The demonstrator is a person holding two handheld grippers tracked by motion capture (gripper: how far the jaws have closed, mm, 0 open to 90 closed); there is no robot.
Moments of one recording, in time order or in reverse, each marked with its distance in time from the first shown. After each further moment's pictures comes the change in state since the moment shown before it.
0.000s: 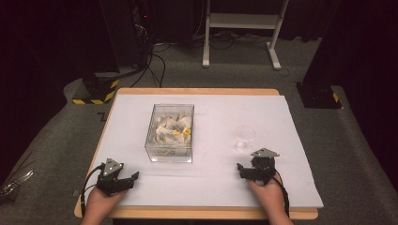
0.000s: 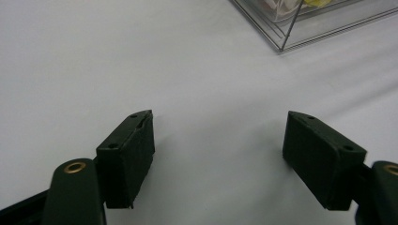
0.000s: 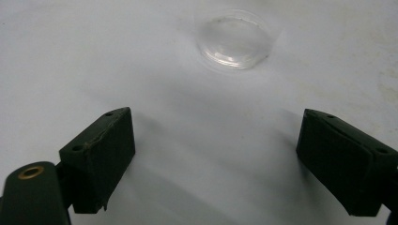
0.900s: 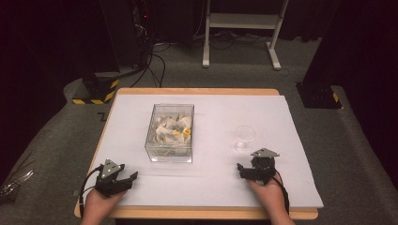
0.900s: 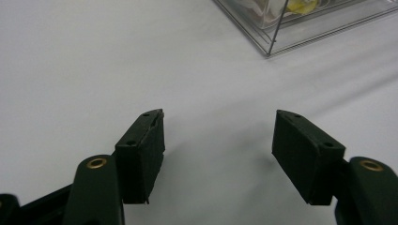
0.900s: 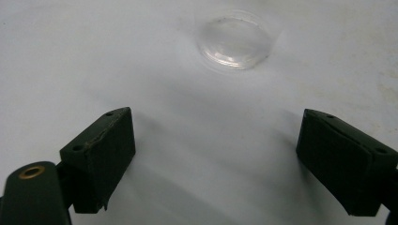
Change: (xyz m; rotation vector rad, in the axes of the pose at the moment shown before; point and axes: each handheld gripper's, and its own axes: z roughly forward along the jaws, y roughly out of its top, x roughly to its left) left arm -0.004 -0.001 -0.008 -0.023 -0.016 0.016; right arm 0.000 0.000 0.000 -0.002 0.000 -0.002
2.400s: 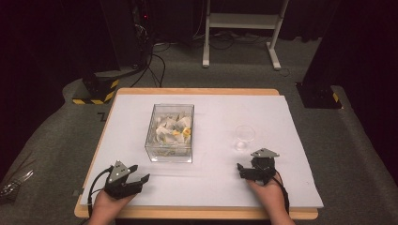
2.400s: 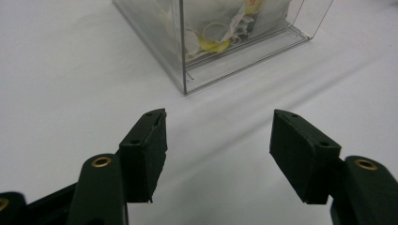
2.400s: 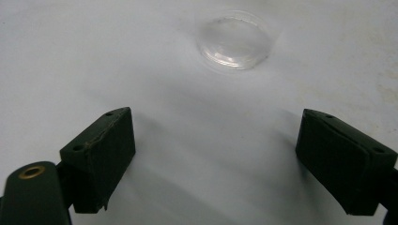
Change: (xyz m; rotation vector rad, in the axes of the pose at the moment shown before) left arm -0.034 0.016 -0.004 -0.076 -0.124 0.044; right arm 0.000 0.000 0.000 -0.001 -0.004 -0.003
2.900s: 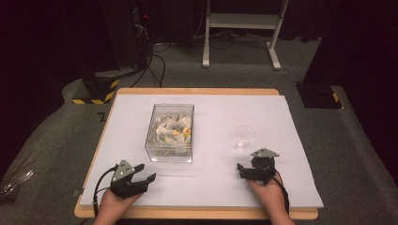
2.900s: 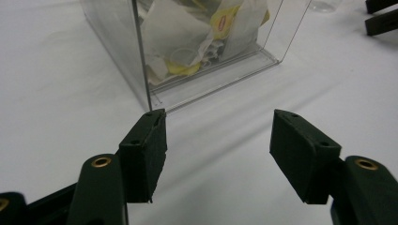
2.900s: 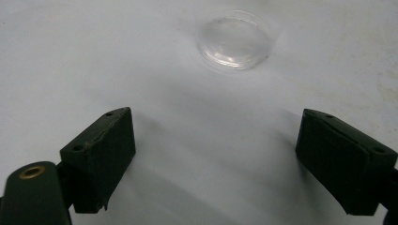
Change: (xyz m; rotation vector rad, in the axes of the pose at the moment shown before) left arm -0.014 0.011 0.005 -0.048 -0.064 -0.031; right arm 0.000 0.000 0.000 0.000 0.001 0.001
